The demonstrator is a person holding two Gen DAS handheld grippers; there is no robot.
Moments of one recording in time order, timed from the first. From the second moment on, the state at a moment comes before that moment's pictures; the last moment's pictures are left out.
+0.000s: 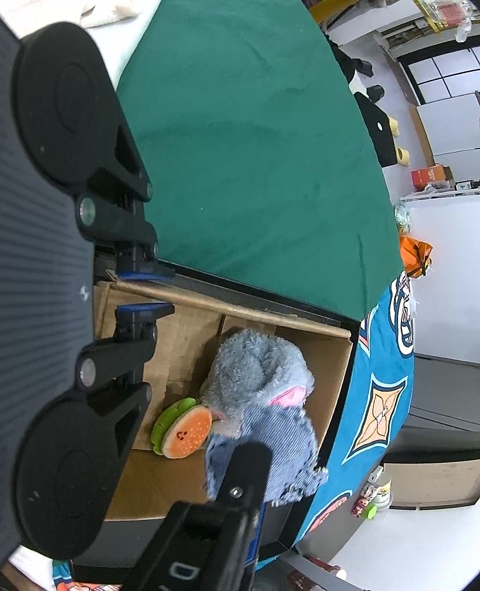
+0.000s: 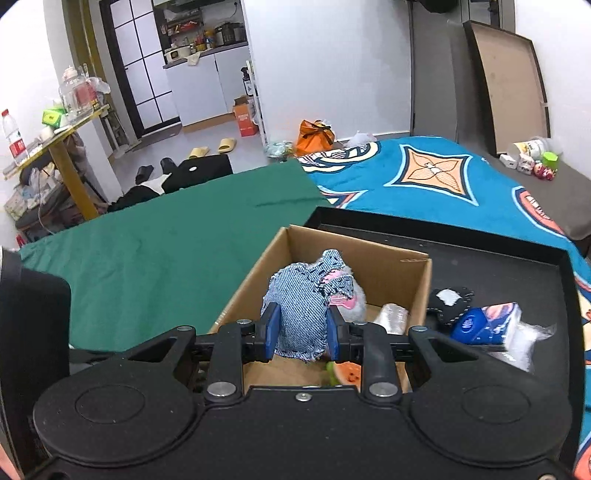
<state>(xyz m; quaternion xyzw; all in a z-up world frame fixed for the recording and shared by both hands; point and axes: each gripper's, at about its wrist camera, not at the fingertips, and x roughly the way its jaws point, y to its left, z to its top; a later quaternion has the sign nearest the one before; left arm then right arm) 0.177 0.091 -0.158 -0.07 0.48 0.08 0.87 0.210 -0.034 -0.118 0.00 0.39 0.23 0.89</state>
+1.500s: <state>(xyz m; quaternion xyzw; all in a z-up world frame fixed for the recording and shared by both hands) 0.175 0.067 -0.149 0.02 0.48 0.13 0.87 0.233 -0.172 -0.139 0.02 0.42 0.18 0.89</state>
